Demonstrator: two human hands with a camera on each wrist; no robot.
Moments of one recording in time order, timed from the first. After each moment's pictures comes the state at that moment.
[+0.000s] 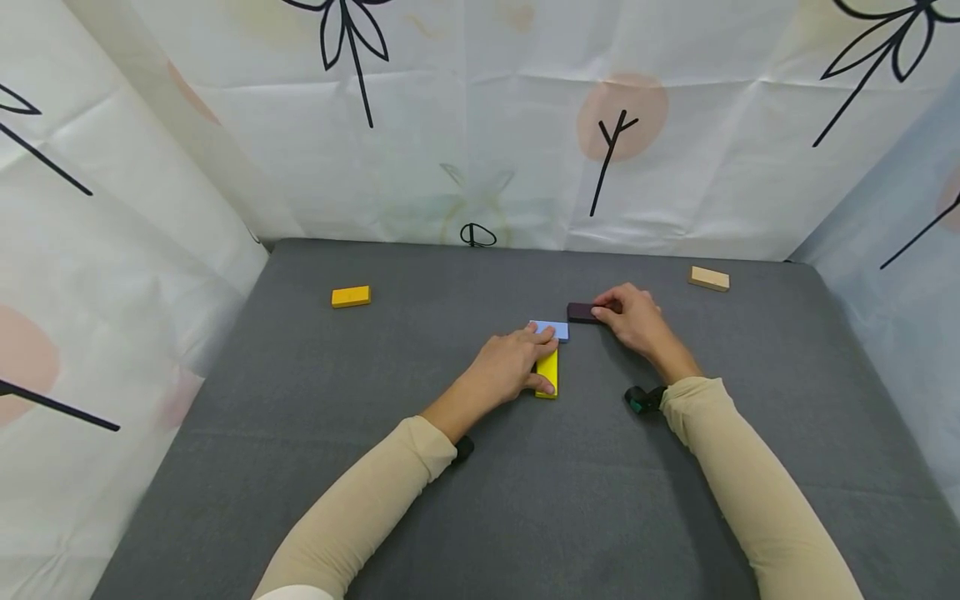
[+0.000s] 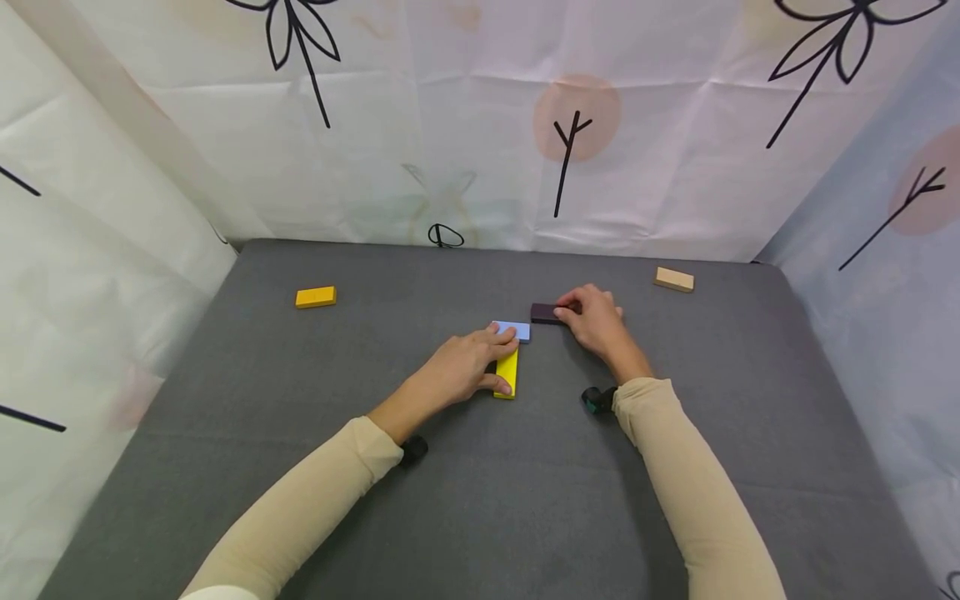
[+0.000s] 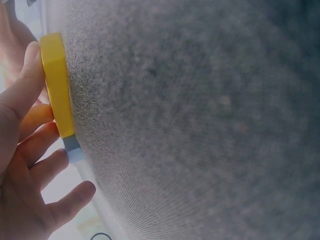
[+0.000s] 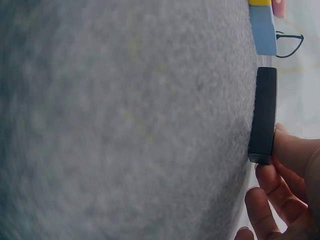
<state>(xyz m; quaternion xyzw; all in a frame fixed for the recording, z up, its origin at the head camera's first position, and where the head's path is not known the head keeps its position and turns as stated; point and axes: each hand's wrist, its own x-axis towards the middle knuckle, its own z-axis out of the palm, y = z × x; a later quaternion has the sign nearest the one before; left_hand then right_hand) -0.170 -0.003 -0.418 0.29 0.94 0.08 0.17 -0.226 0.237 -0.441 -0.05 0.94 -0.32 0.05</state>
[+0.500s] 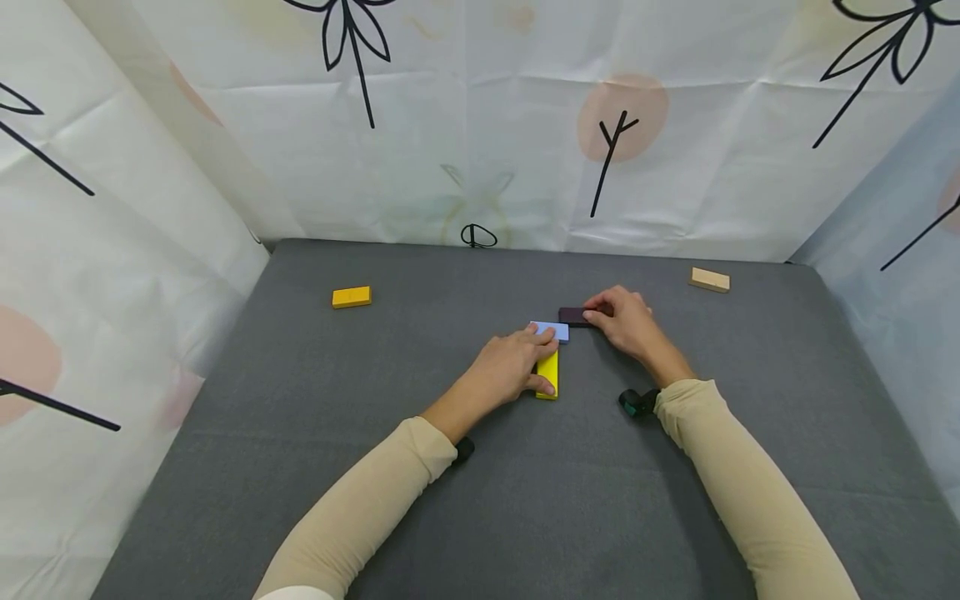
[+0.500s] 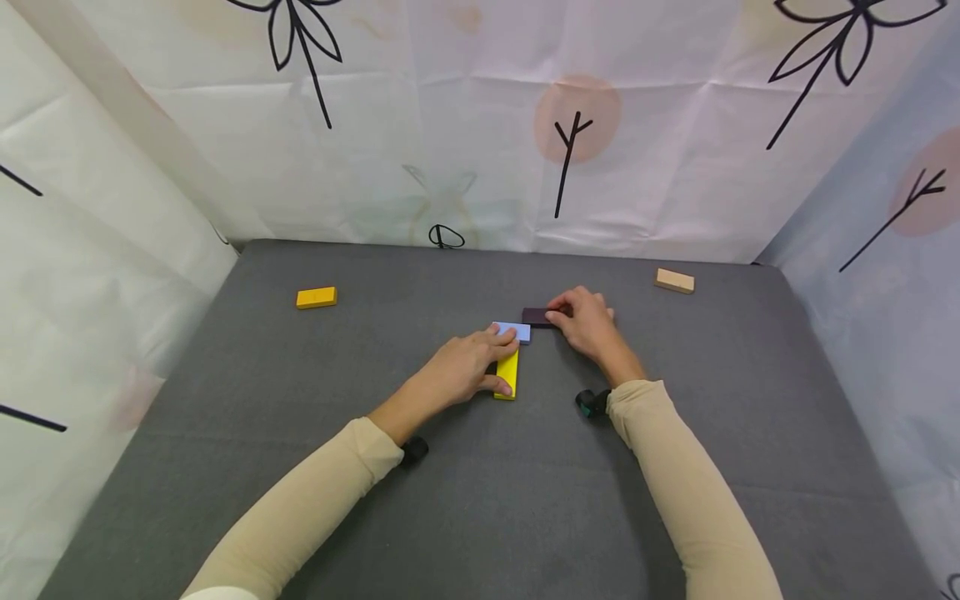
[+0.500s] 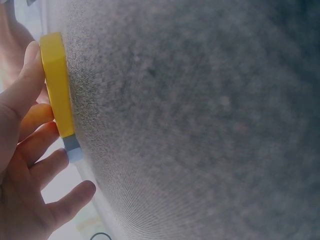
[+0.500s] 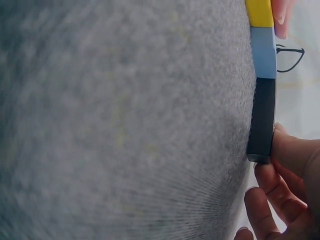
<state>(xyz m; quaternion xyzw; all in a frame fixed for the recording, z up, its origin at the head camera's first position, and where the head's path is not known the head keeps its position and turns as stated) -0.169 -0.003 -0.420 0.29 0.94 0.08 0.16 -0.224 0.226 -0.442 -0.07 0.94 -0.33 0.05</state>
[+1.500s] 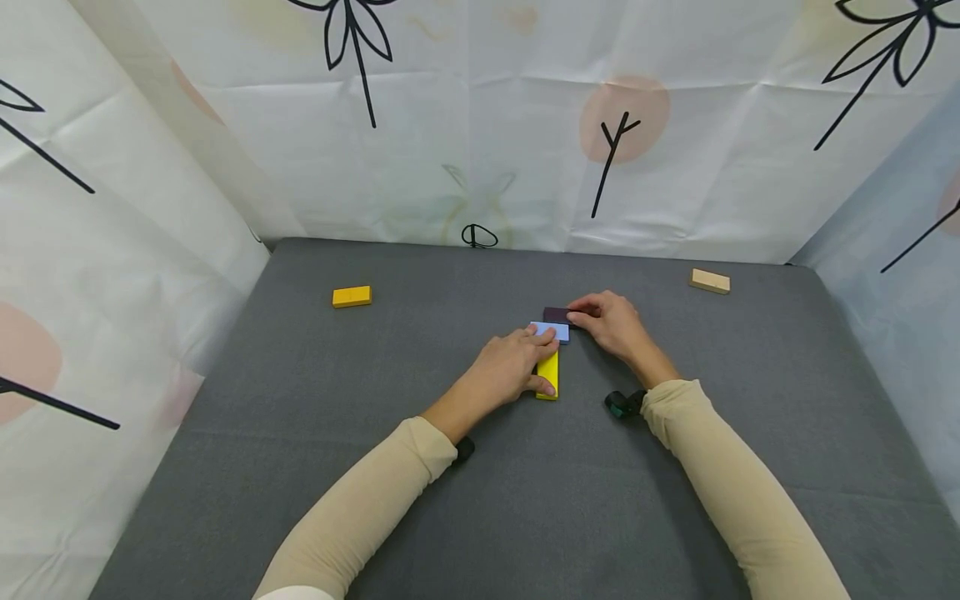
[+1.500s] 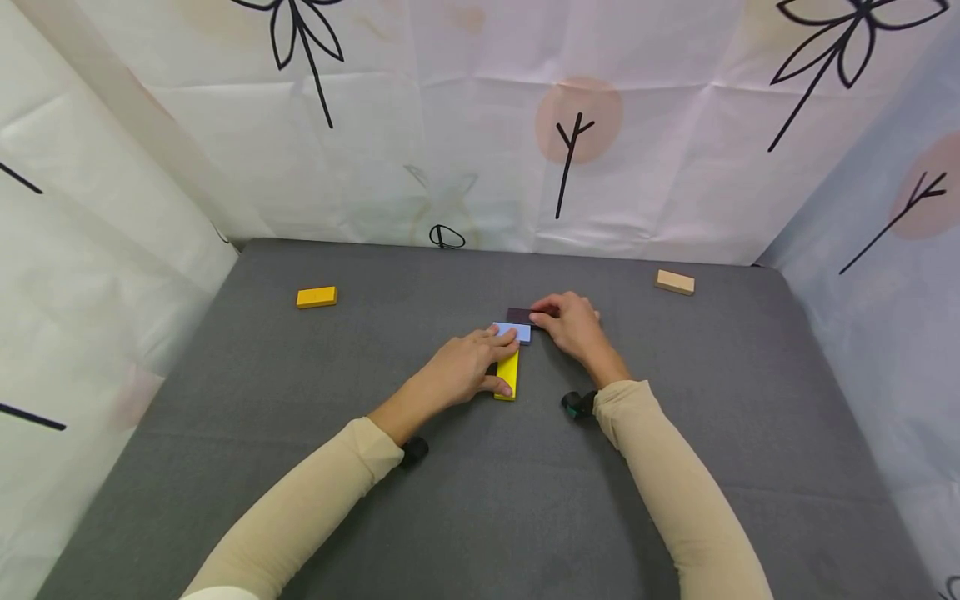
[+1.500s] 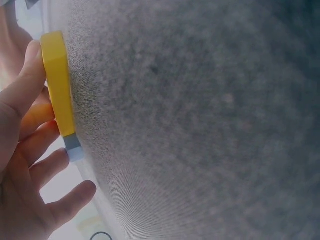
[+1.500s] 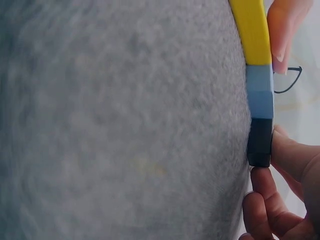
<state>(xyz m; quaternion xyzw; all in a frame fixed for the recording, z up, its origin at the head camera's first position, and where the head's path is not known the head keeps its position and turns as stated) -0.170 -0.002 -0.420 0.29 0.94 0.07 0.17 -0.224 0.208 -0.444 -0.09 0.94 -0.33 0.04</state>
